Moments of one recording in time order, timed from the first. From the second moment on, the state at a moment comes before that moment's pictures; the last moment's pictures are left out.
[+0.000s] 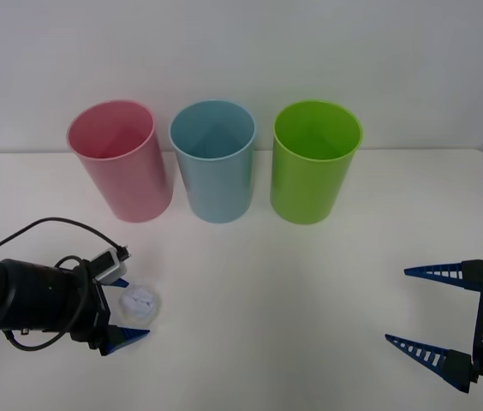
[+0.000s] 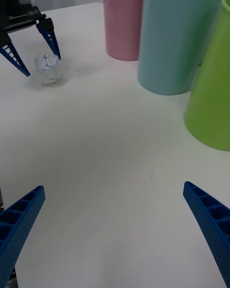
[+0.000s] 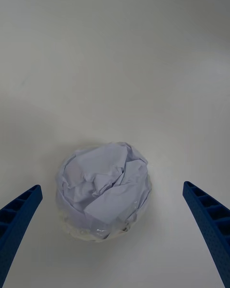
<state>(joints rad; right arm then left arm) 0.25 -0.40 -0.46 -1.99 1.56 -1.48 -0.21 -0.41 1.24 -0.90 -1.81 -1.61 -0.59 0.94</state>
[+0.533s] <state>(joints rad) 0.25 -0.40 -0.46 -1.99 1.56 -1.48 -0.21 -0.42 1.16 -0.90 -1.77 -1.70 -0.59 0.95</state>
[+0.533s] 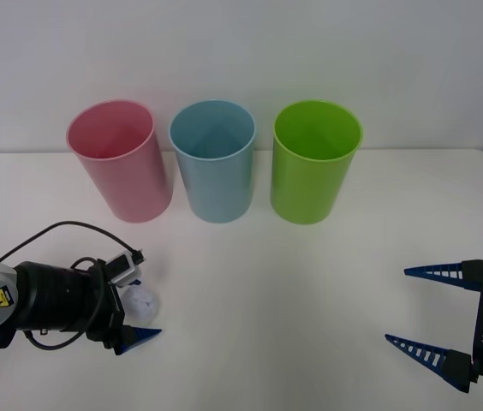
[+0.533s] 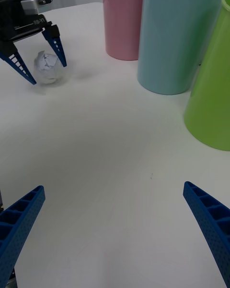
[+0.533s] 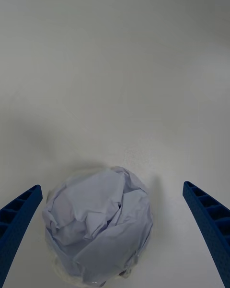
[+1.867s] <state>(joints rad) 0.25 -0.40 -0.46 -1.99 1.56 -1.48 -0.21 -0.42 1.14 -0.90 -1.72 -1.72 -0.59 0.90</state>
